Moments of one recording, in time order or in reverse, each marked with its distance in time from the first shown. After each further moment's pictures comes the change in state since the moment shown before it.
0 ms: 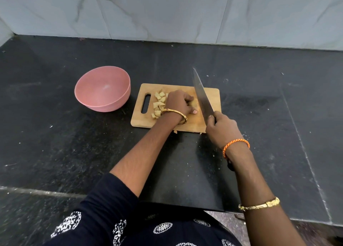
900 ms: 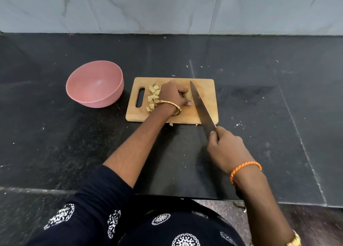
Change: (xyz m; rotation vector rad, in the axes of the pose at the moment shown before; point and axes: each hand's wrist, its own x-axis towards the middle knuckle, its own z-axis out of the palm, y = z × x) left_hand -0.003 0.000 -0.004 -0.016 0.017 0.043; right_hand -0.064 0.015 -0.007 -0.034 -0.062 0.082
